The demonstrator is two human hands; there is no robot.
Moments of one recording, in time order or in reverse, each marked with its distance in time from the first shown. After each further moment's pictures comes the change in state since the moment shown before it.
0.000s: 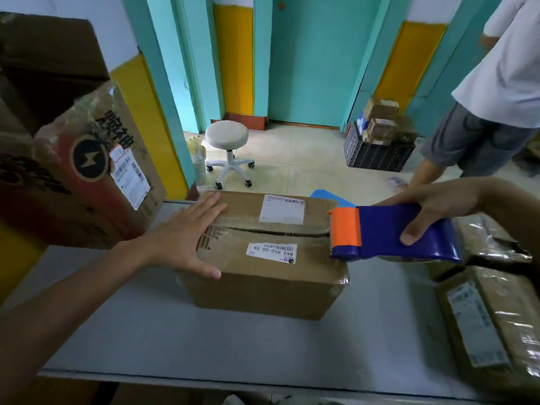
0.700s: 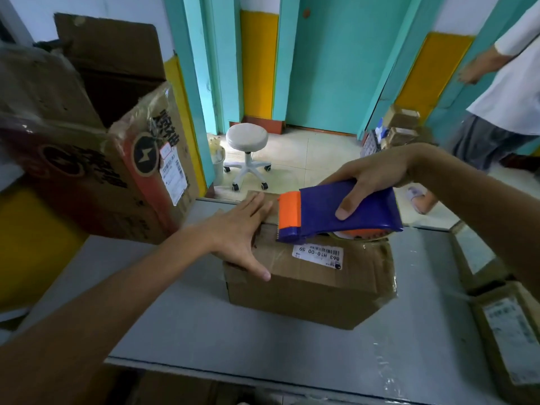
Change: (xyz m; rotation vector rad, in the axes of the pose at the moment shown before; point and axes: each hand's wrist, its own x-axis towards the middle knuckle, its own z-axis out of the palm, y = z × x) left_hand -0.004 0.013 -0.018 0.020 -0.119 -0.041; right_hand 0.064 -0.145 0.006 -0.203 -0.056 -0.065
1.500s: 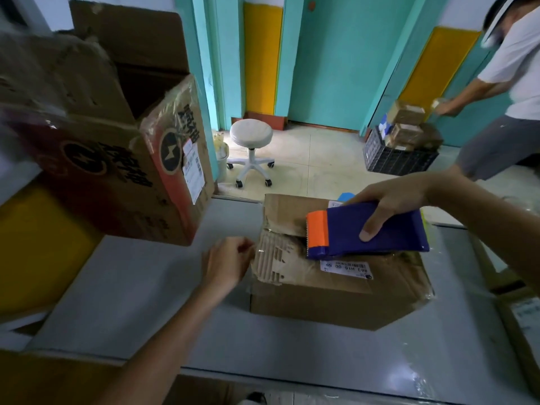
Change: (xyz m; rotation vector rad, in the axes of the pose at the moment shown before) left_hand -0.009 -0.031 0.090 -0.521 0.540 -0.477; right_hand 0.034 -0.007 0.027 -0.031 0.013 0.106
